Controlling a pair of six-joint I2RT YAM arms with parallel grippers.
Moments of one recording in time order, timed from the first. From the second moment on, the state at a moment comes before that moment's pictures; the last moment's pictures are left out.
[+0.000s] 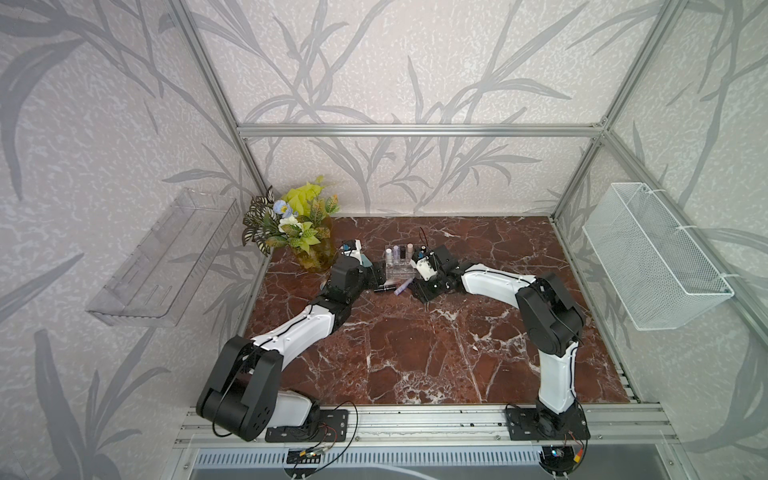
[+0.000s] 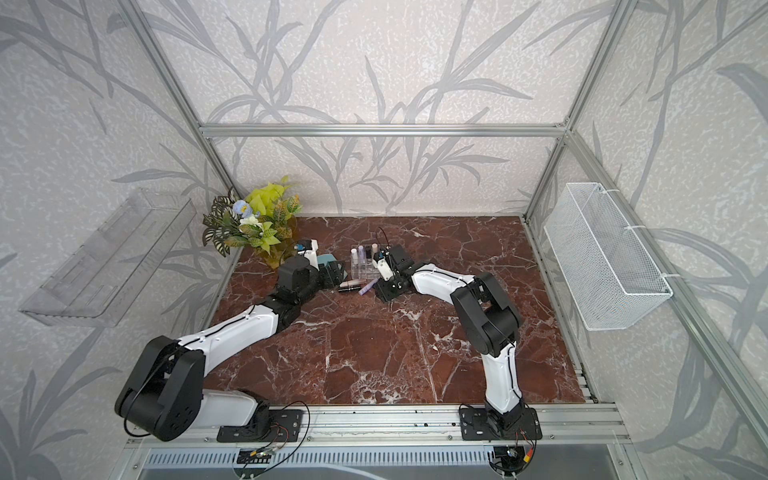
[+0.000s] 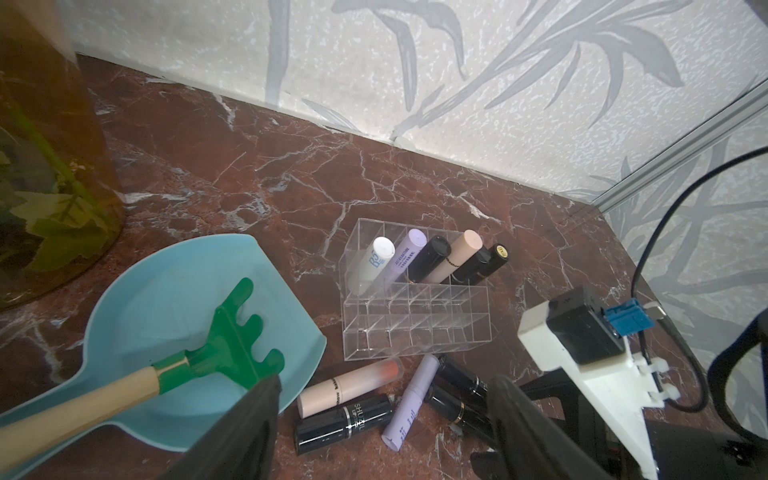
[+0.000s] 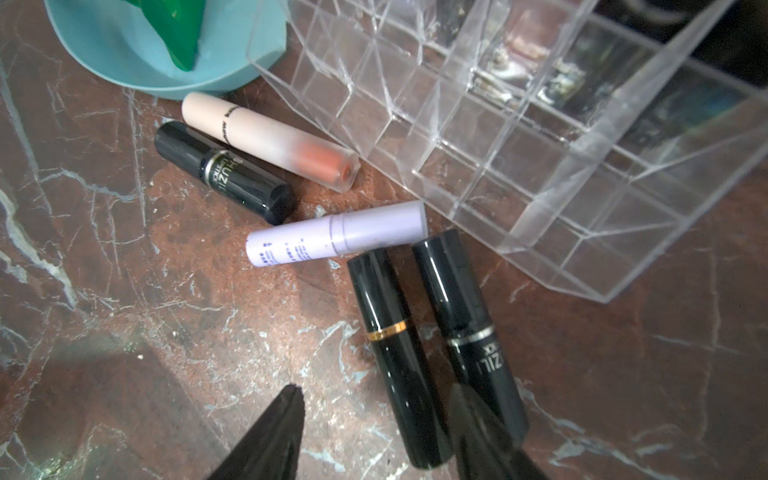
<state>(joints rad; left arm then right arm) -0.37 1.38 0.70 0.26 -0.04 -0.47 0.62 2.01 1.34 -0.36 -0.19 0.08</state>
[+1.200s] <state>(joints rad) -0.36 1.38 0.70 0.26 -0.03 -0.47 0.69 2.14 1.52 -0.52 -0.11 0.04</state>
